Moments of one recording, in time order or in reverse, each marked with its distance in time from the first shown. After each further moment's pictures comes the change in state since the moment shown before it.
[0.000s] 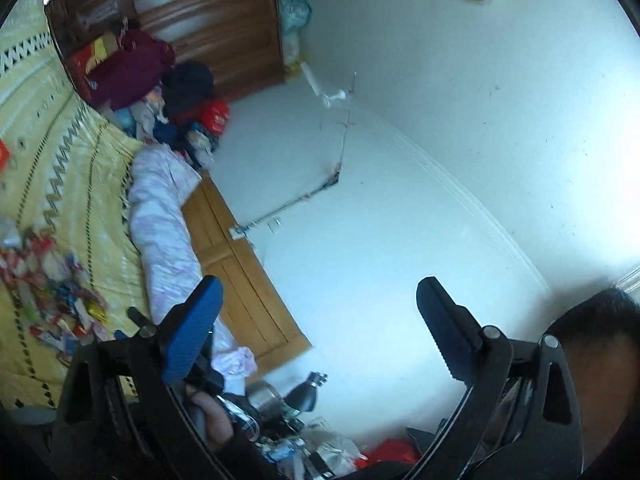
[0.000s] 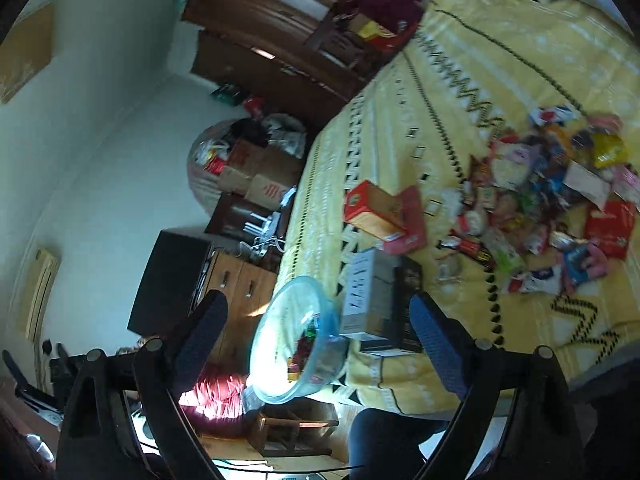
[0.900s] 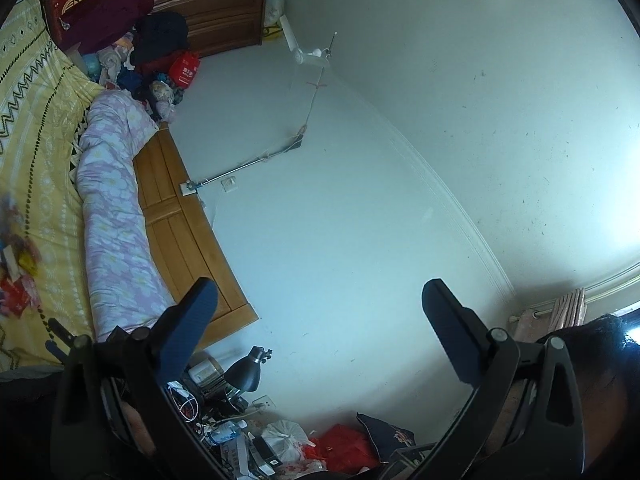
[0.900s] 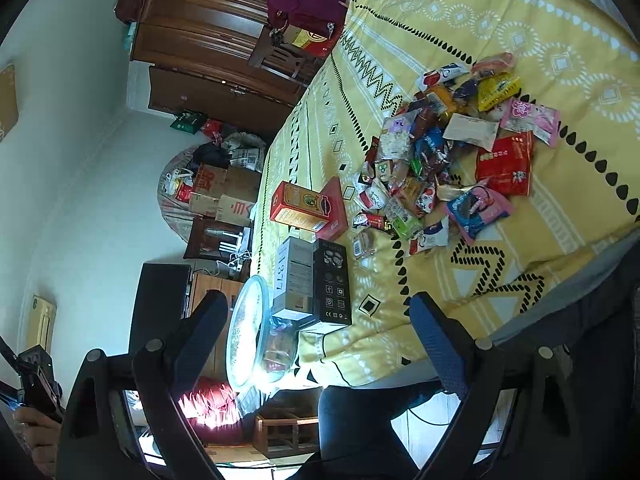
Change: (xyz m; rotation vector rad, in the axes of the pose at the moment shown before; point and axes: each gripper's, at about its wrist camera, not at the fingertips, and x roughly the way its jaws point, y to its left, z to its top) left arm 0.056 -0.020 -0.049 -0.062 0.077 -0.143; right arm -0.073 -0.111 -0.031 0.125 -0.017 -0.022
